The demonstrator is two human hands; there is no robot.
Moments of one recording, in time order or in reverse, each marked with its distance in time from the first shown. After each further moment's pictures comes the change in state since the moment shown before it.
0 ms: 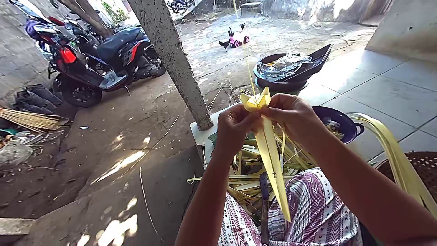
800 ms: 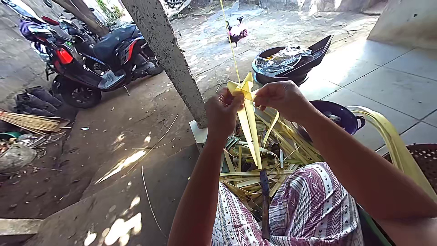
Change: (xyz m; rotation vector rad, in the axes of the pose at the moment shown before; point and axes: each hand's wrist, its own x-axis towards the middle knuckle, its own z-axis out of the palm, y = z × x) left_hand 0.035 -0.005 -0.013 0.320 0.139 0.079; right_hand 0.041 0.014 -0.028 -0.449 -0.149 -0.159
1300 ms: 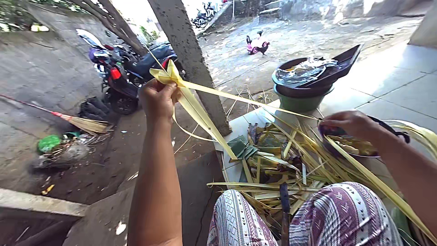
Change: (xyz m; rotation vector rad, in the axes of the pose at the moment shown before) left_hand 0.065 0.029 -0.165 0.294 0.394 0.006; right_hand -0.049 0.121 -0.109 -0.402 0.005 0.384
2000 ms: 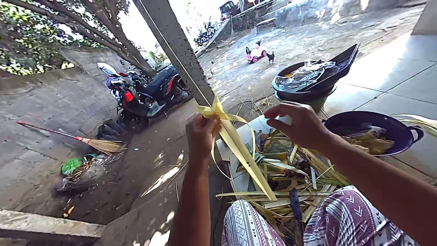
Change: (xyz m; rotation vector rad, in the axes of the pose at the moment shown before) left_hand -0.078 0.022 0.050 -0.255 -0.215 -0.047; right_hand -0.022 -0.190 0.056 0.107 0.263 -0.629
